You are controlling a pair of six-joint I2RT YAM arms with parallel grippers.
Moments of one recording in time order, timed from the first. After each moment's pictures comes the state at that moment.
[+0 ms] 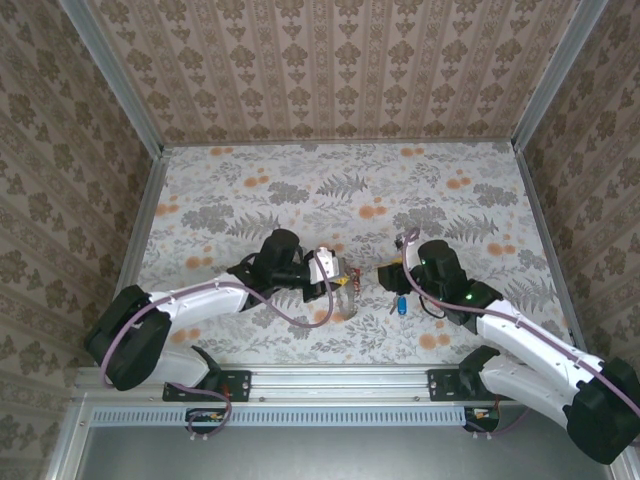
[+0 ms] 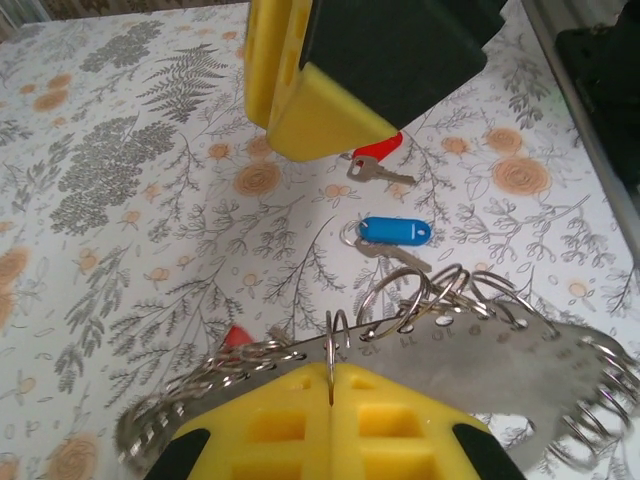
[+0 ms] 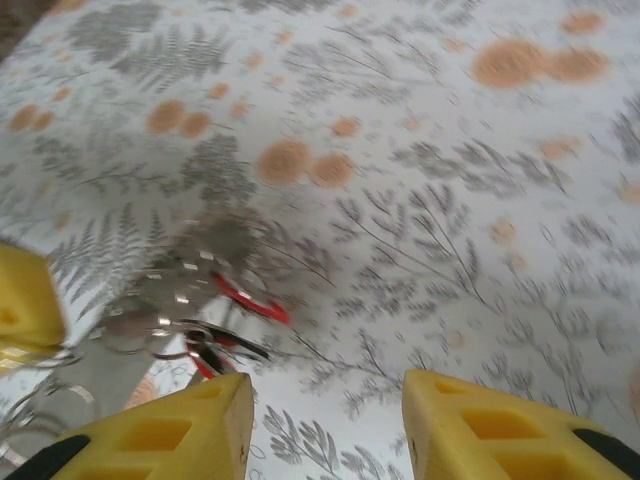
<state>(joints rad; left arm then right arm) -0.81 1.37 0.63 0.20 0.61 0.46 0.54 0.92 0.50 -0.22 -0.06 0.32</state>
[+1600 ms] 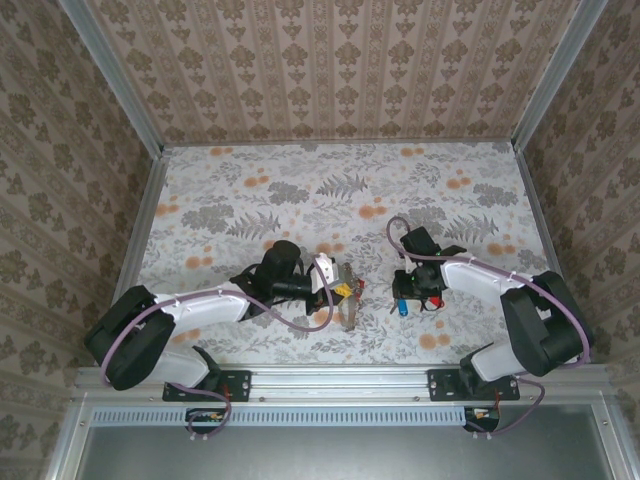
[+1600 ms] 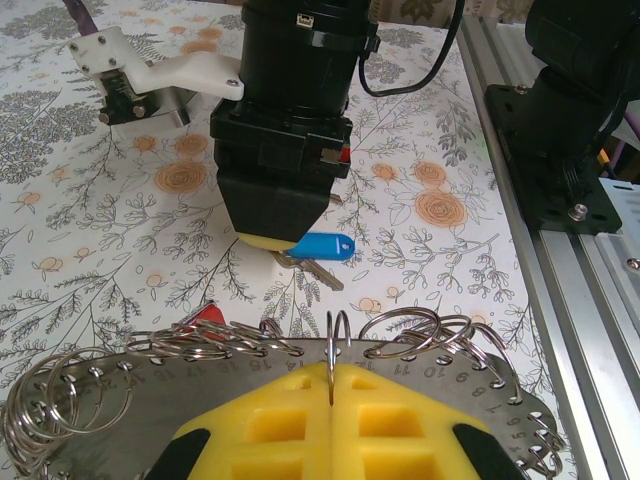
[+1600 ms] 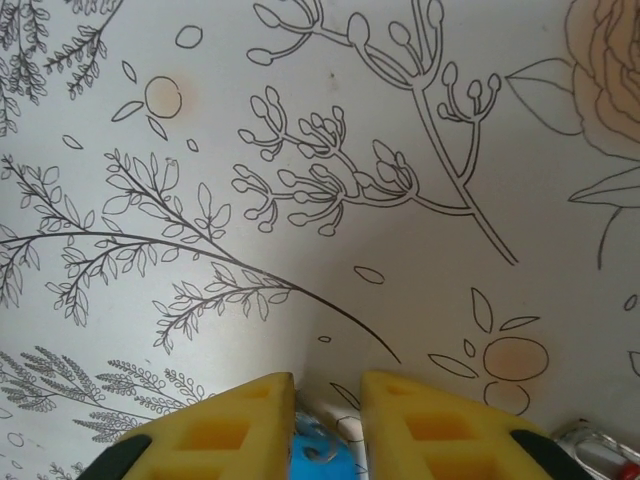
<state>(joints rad) -0.86 1.37 0.55 0.31 0.67 0.26 0.40 1.45 0.69 -0.55 -0.14 0.41</state>
